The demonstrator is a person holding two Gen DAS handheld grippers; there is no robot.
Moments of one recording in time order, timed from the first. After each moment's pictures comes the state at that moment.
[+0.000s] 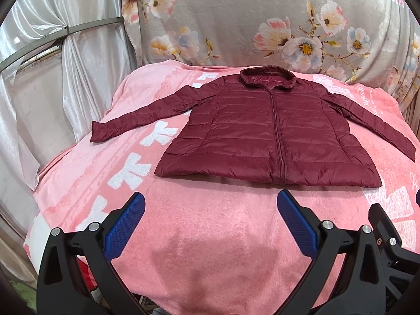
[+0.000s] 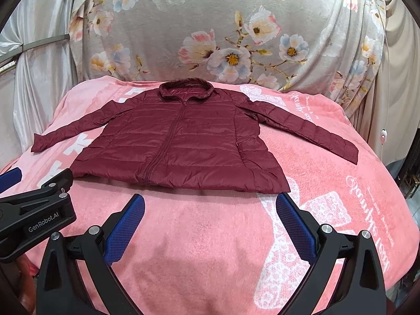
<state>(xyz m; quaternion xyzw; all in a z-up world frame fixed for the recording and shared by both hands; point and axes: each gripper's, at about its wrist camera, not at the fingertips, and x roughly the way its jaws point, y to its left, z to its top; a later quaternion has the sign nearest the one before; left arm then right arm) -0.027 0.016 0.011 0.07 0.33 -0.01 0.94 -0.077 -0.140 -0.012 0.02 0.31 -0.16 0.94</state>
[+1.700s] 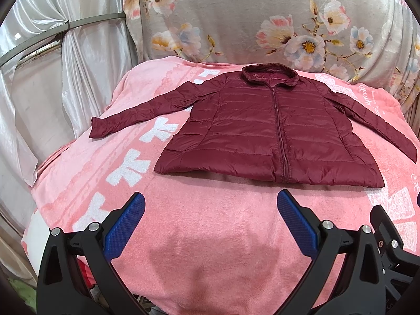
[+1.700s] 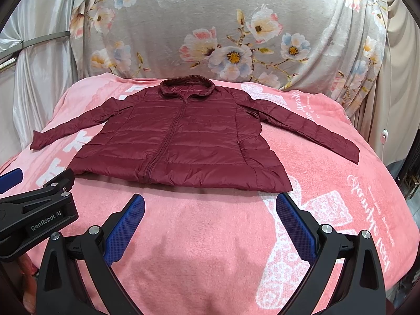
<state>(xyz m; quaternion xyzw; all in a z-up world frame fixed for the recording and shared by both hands) -0.024 0.017 0.004 0.06 0.34 -0.01 0.94 -0.075 -0.138 -0.017 0.02 0.31 -0.16 0.94</state>
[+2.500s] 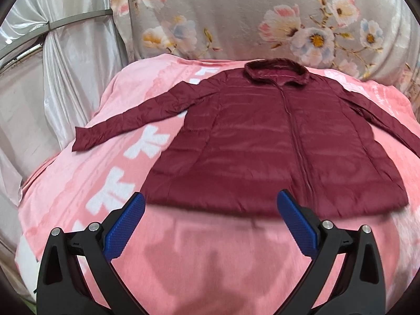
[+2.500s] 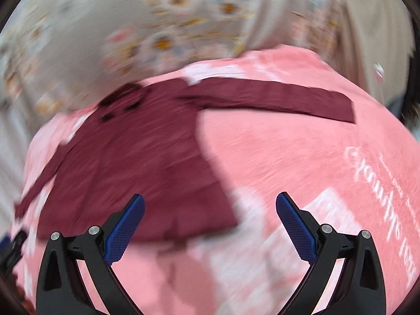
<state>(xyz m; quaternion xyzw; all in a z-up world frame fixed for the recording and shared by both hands) 0.075 0.013 -0.030 0.07 0.35 -0.01 0.94 -0.018 -0.342 -0.059 0.20 0.32 -0.24 0.89</state>
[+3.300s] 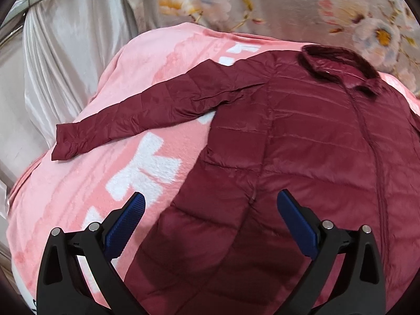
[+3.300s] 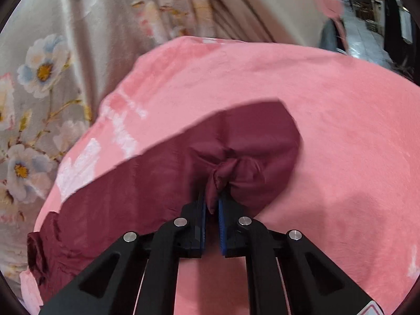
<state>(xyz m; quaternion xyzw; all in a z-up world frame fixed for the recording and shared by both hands) 0.255 0.047 -0.076 0.04 0.41 0.07 0.91 0.081 -0.625 -0.105 0.38 0.24 -0.41 0.79</state>
